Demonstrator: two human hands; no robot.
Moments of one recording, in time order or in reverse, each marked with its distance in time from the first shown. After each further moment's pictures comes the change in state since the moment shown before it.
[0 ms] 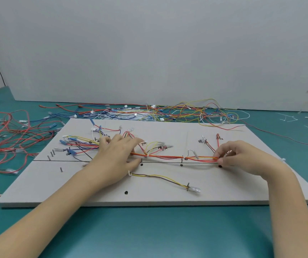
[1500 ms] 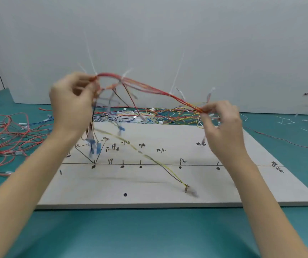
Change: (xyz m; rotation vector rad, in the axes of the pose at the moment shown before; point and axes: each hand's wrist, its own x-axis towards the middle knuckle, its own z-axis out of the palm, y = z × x) left_hand 0.038 -0.018 -0.104 -0.709 0.821 -0.214; right_hand 0.015 -0.076 0.032 0.006 0.866 -0.596
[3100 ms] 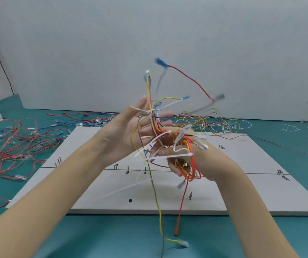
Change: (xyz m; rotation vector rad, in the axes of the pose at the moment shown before) left_hand -0.040 0.040 0.033 -0.911 -0.858 -0.744; right_hand -0.008 -0.070 0.003 0.649 -0.944 0.343
